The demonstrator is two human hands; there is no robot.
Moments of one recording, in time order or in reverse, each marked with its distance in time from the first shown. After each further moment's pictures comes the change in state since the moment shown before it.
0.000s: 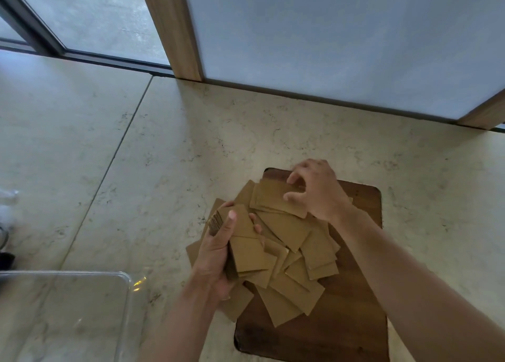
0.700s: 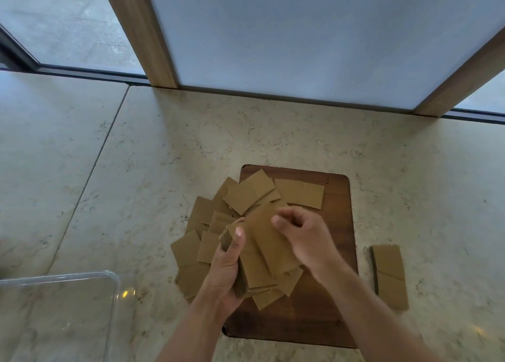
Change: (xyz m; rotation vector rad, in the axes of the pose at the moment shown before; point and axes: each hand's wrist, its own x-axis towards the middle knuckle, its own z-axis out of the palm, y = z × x) left_hand -0.031 -0.048 0.026 0.234 0.053 -0.120; right_hand -0.125 -0.039 0.008 1.021 0.006 0.489
